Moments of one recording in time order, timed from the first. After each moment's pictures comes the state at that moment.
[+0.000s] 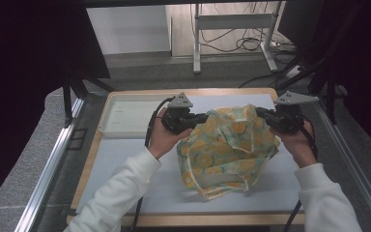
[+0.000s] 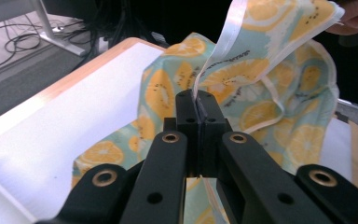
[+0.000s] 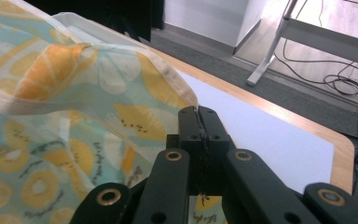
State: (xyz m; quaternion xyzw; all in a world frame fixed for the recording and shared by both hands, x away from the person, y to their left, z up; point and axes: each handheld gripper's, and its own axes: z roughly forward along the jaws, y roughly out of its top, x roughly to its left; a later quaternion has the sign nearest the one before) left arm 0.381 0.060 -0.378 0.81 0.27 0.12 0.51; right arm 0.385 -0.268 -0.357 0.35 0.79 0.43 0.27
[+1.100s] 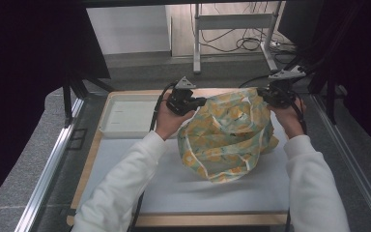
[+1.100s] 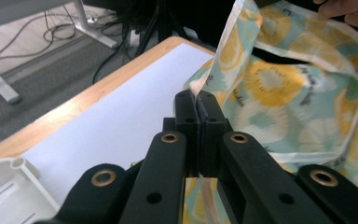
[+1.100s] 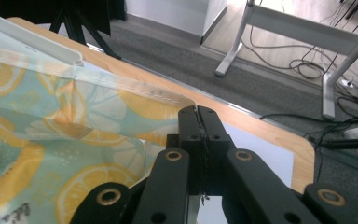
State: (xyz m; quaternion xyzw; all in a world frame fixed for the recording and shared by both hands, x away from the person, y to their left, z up) left arm 0.444 0.052 -0.385 0.81 0.32 0.15 0.48; right arm 0.475 -0.272 -0.365 0.40 0.78 0.39 0.29
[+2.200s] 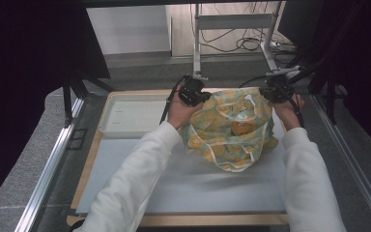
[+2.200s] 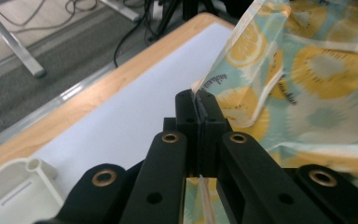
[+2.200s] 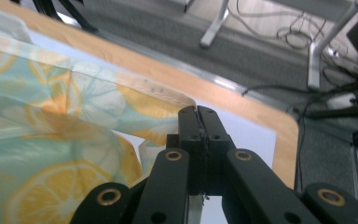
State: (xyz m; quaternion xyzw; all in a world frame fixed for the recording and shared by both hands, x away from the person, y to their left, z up) left arm 0.486 0.017 -0.393 0.82 0.36 0.17 0.41; right arm 0.518 -0.281 -0.391 0.44 0.79 0.32 0.29
